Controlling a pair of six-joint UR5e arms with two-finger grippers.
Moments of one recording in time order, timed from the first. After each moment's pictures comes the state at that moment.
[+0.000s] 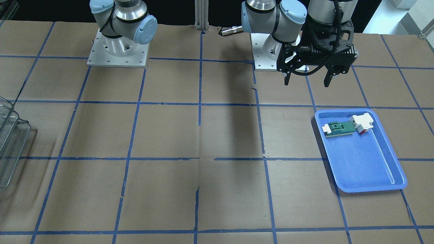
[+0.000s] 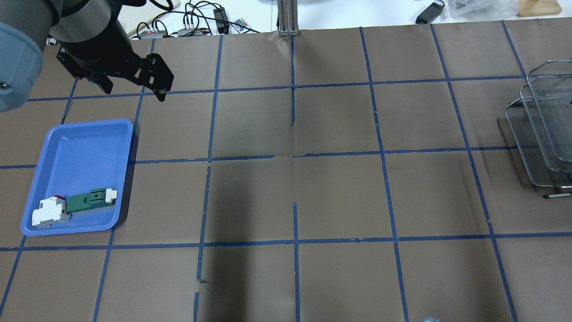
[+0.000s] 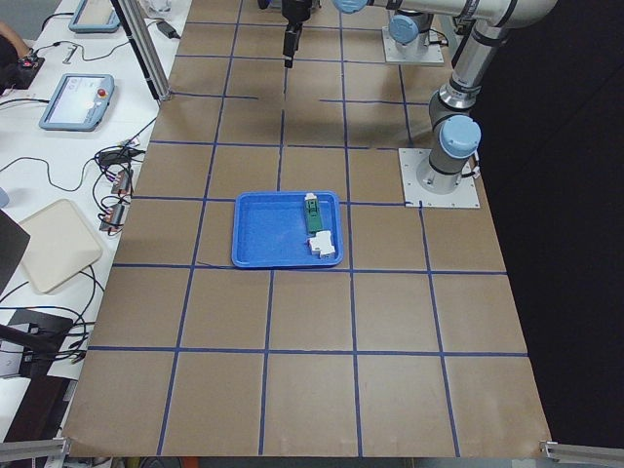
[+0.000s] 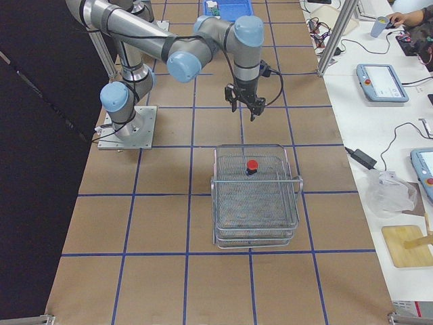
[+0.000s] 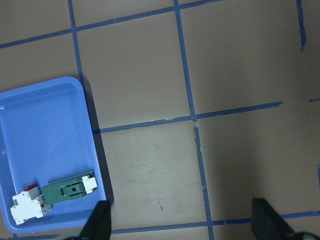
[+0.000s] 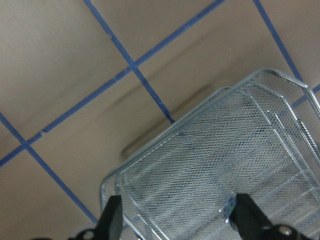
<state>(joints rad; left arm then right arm) -1.60 -1.54 -1.53 -1.52 1.69 0.12 1.09 -1.54 1.58 -1.68 -1.60 -1.34</state>
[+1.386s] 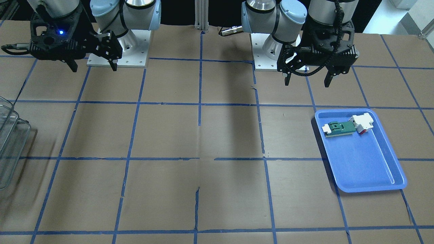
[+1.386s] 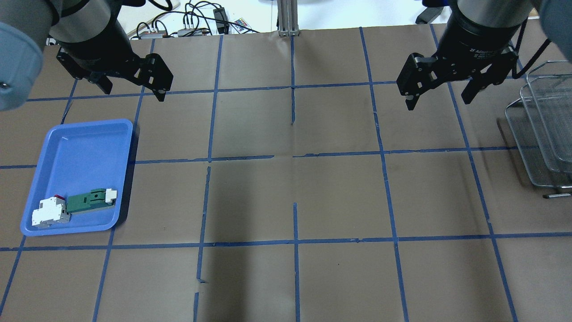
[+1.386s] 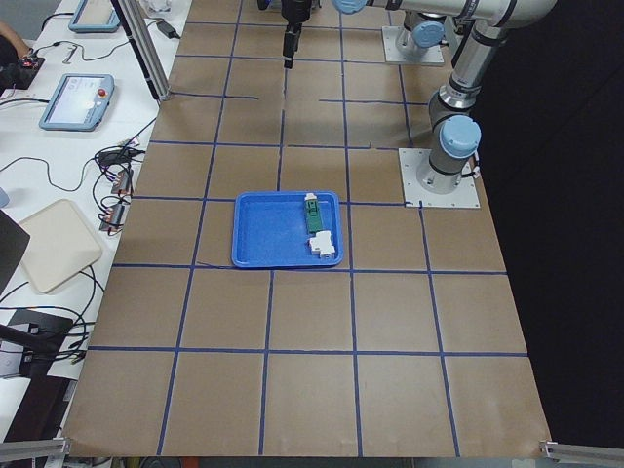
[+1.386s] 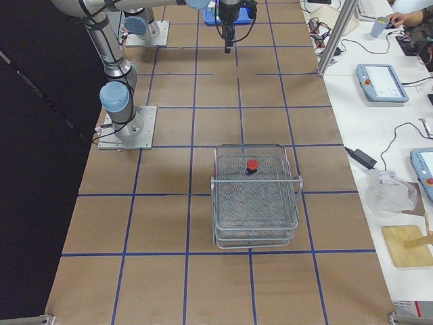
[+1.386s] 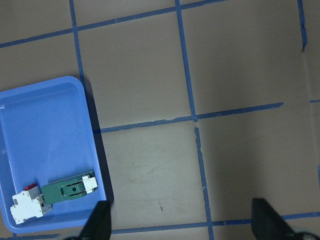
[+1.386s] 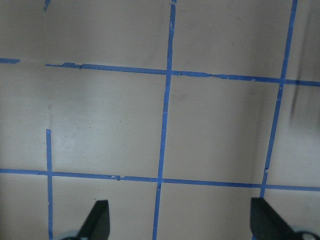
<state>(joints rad) -1.60 -1.54 -1.53 -1.52 1.69 0.11 1.56 -1.60 1.50 -1.43 -1.56 -0.06</state>
